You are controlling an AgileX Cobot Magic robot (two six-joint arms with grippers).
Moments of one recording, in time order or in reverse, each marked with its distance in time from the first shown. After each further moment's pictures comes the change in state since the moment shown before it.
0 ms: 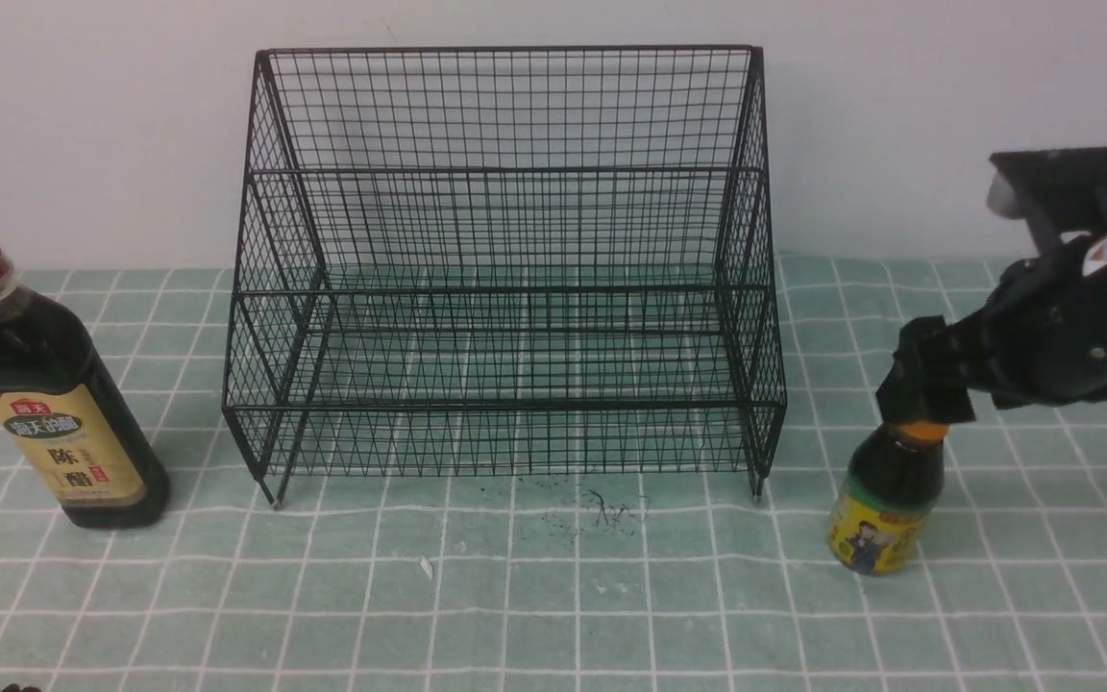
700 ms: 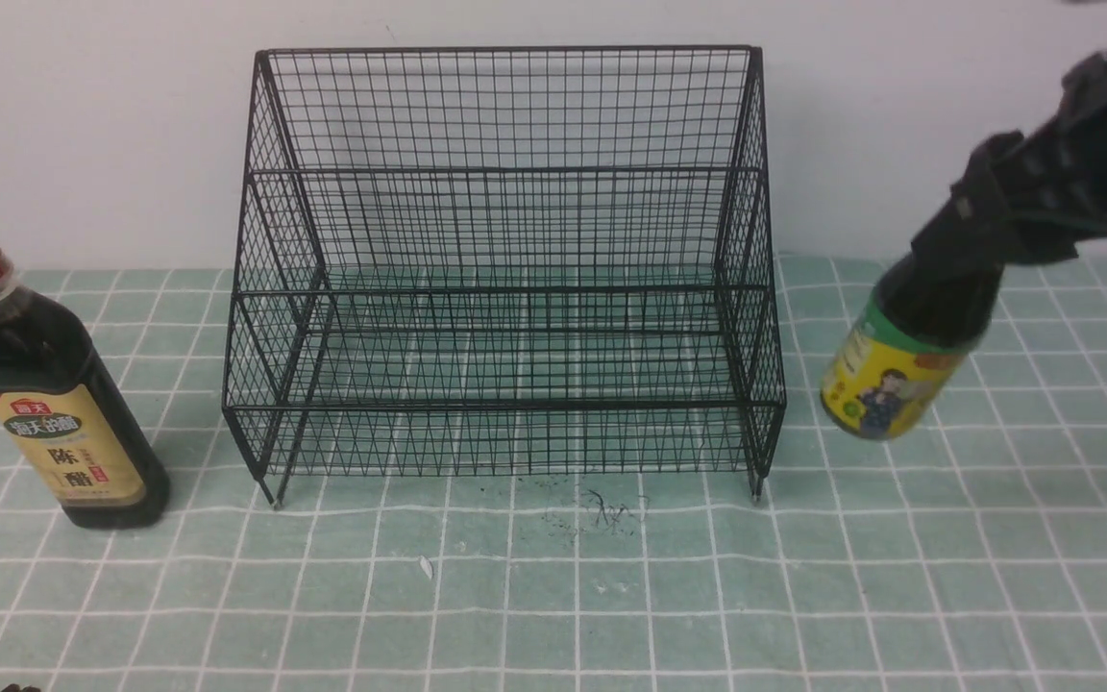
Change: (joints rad) right arm 0.061 -0.138 -0.378 0.094 0.371 -0.121; left arm 0.000 0.000 0.000 0.000 0.000 0.000
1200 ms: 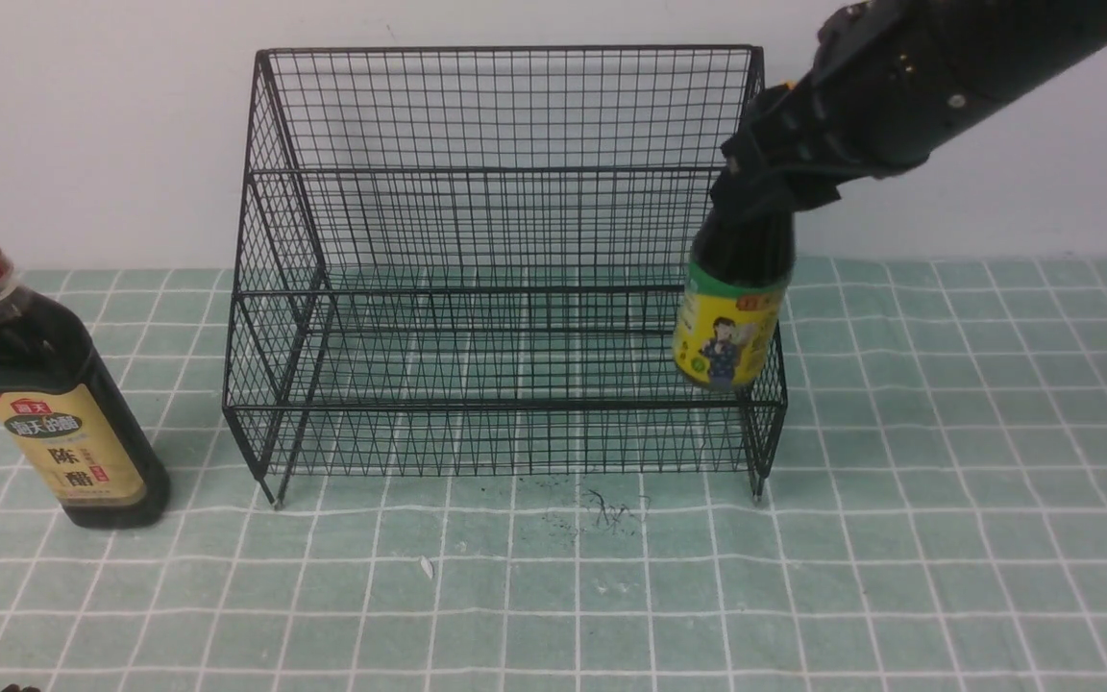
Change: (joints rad) right arm 0.149 0.295 -0.220 -0.035 -0.125 -0.001; left arm 0.000 0.000 0.000 -0.001 0.000 0.000
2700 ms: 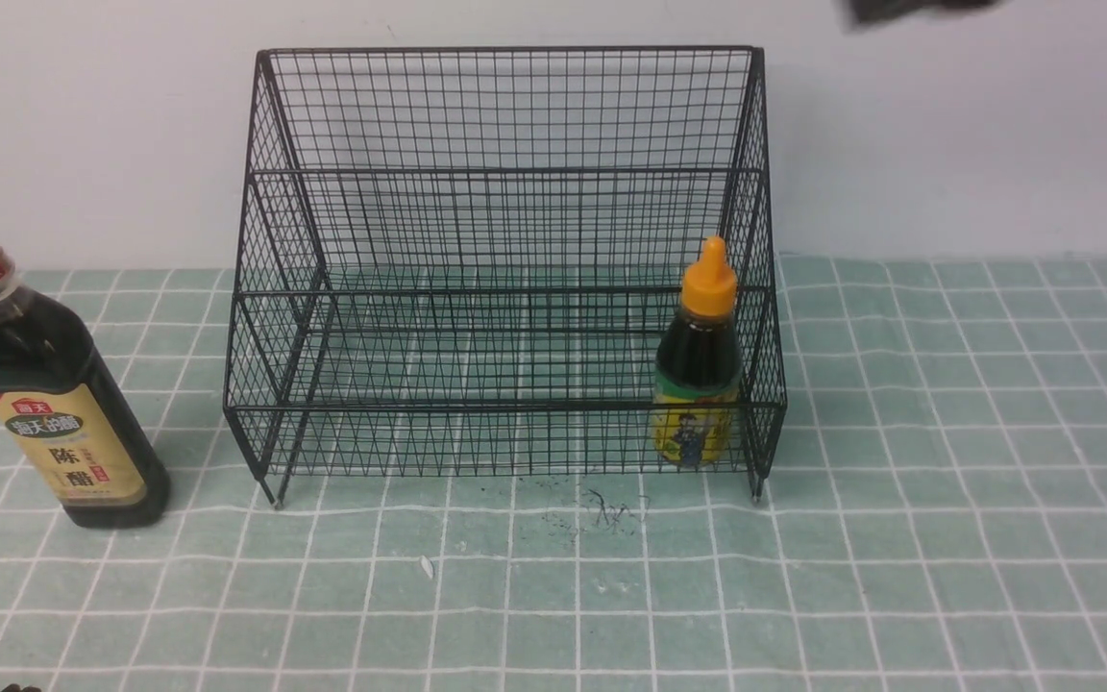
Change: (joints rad) right arm 0.070 -0.317 -0.117 -0.248 0.137 0.278; left arm 0.000 0.000 0.000 0.000 0.000 0.000
